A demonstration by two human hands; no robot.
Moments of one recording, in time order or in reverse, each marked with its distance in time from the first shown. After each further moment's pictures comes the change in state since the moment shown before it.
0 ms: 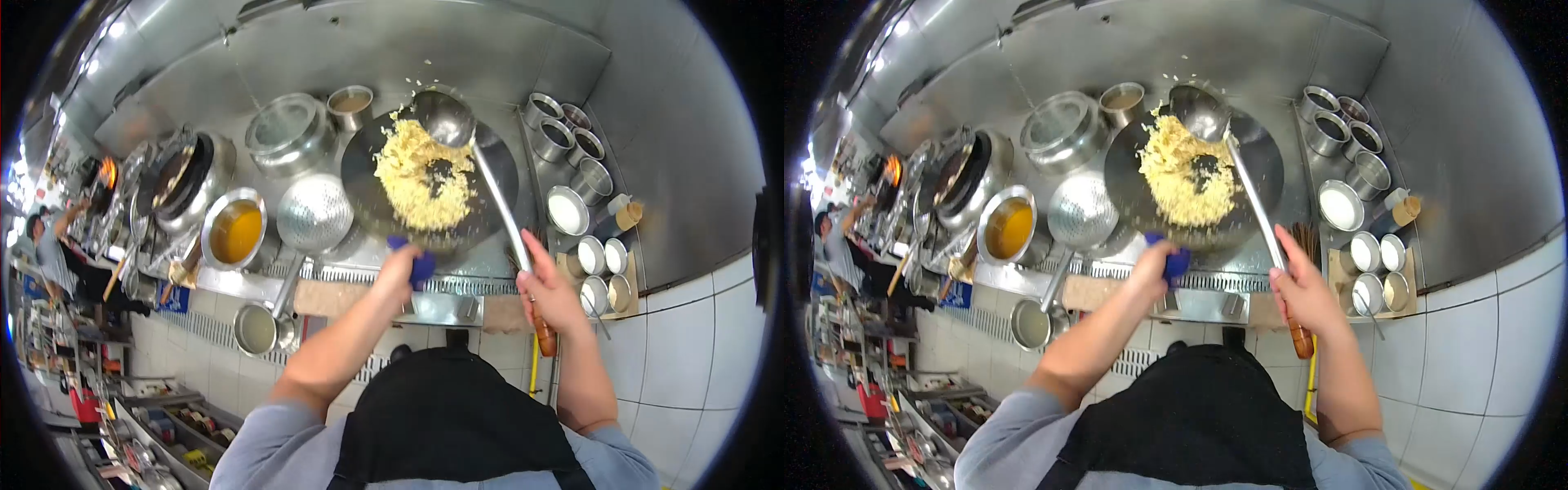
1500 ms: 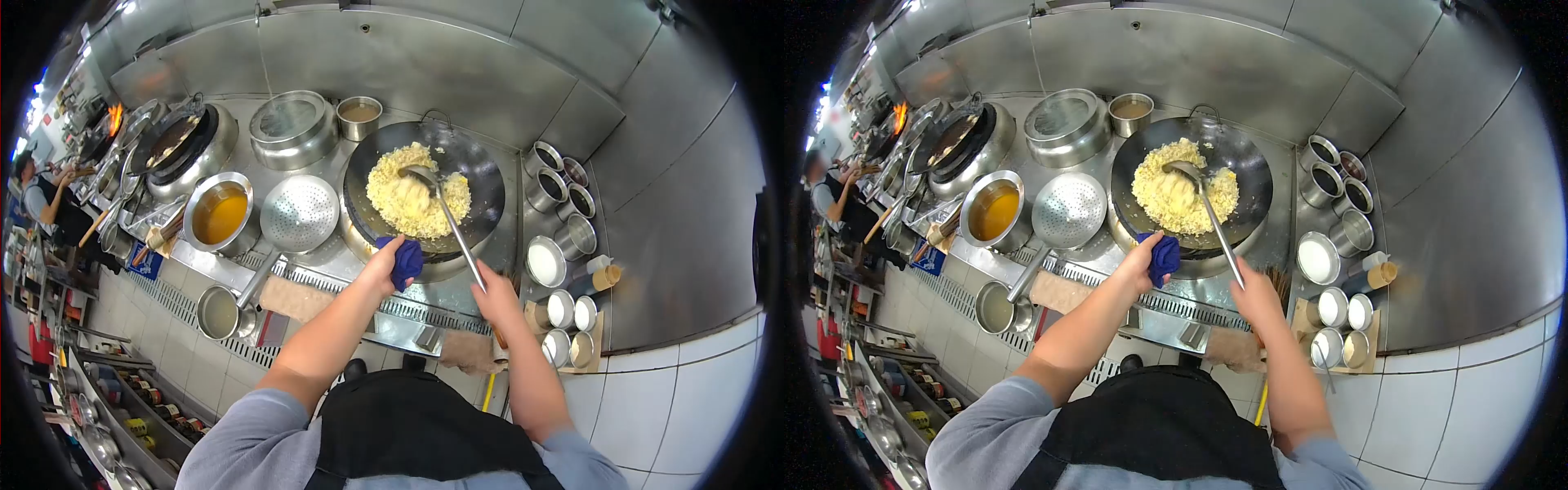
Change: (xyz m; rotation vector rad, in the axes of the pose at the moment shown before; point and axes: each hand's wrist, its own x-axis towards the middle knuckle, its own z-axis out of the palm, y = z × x) left_hand 0.035 0.022 0.028 -0.111 -0.132 -0.090; right_hand 0.109 0.064 -0.027 -0.845 0.122 -0.239
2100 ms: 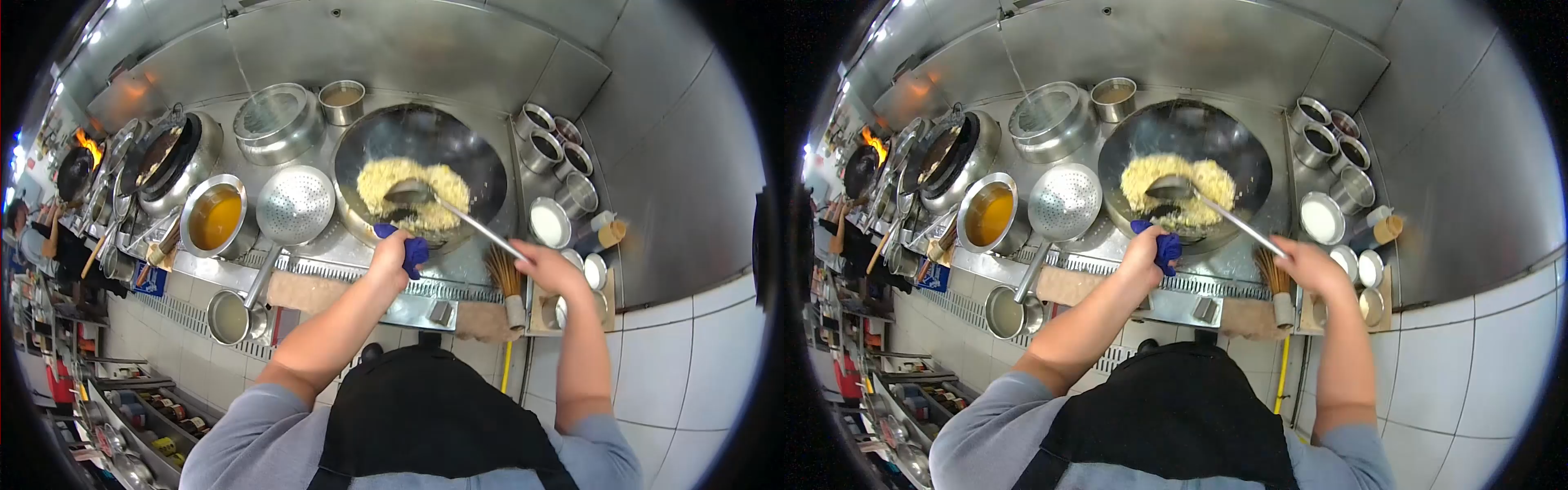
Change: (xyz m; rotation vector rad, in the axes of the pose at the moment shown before) left_hand -0.029 -0.019 0.013 -0.067 0.092 0.134; right_hand -0.026 0.024 -0.079 -0.090 -0.279 -0.021
